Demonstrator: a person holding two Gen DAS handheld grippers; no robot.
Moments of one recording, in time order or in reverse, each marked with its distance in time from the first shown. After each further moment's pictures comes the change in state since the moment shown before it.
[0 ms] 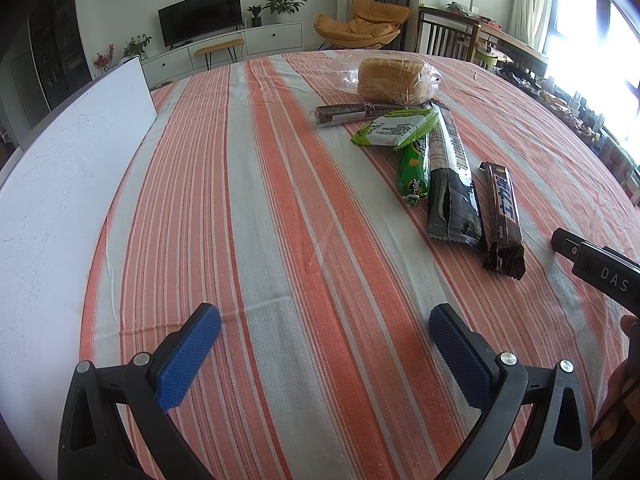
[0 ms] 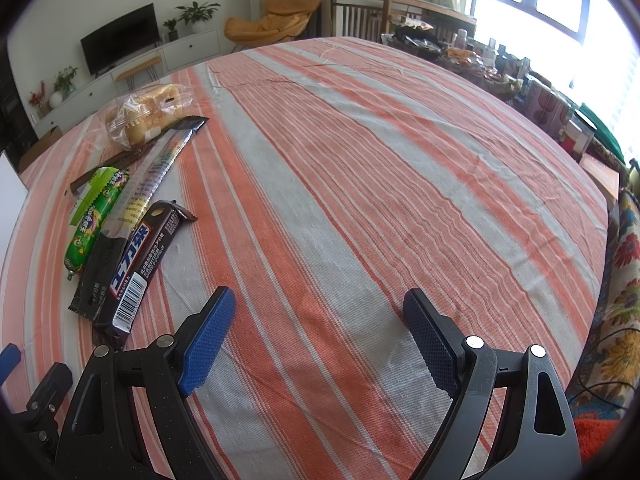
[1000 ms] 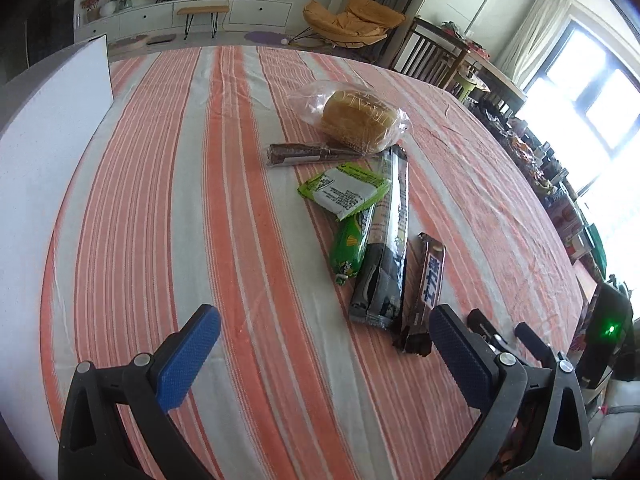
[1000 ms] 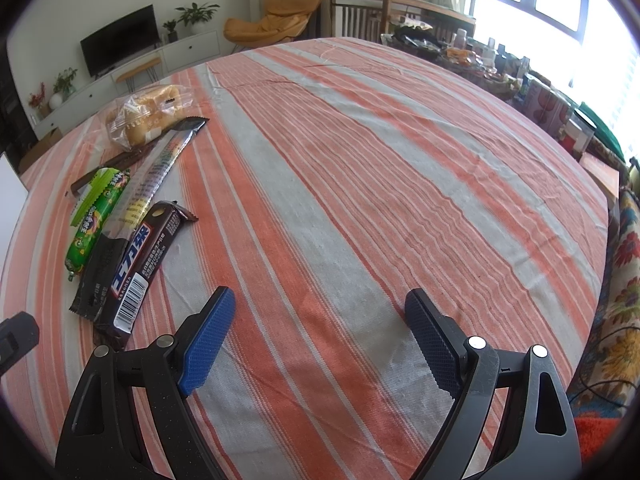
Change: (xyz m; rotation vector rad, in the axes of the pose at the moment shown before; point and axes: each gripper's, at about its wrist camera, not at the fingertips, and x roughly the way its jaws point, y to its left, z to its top) left arm -0.004 0.007 0.073 -0.192 0.091 -0.287; right arm 0.001 -0.001 0.000 0.001 -0.003 0.002
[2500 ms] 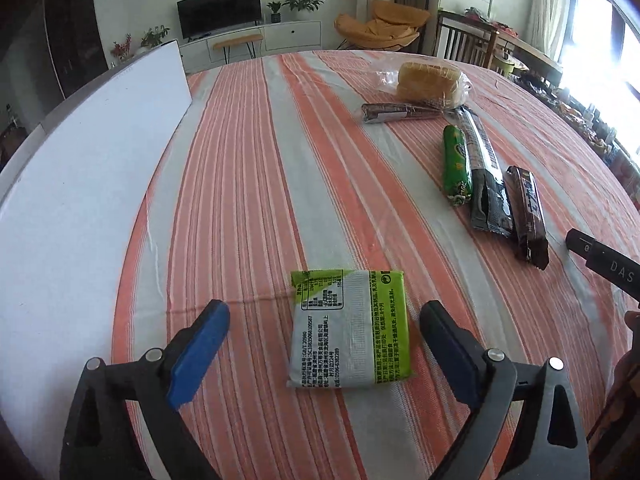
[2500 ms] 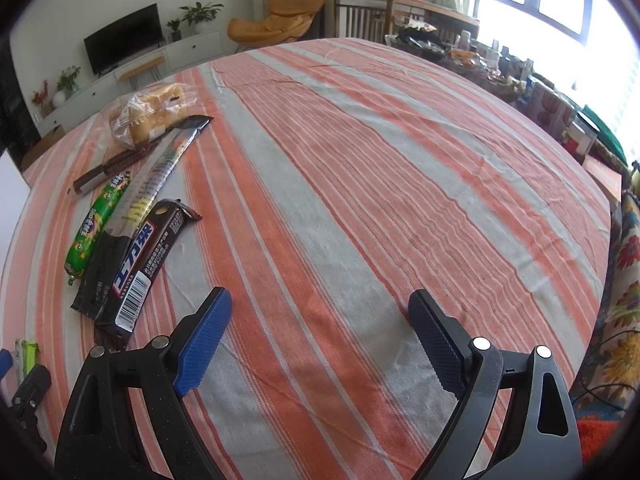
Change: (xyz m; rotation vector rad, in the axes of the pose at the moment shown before) left arm -0.009 0.042 -0.078 0.128 -0.105 0.319; right arm 0.000 0.004 0.004 -0.007 -0.003 0.009
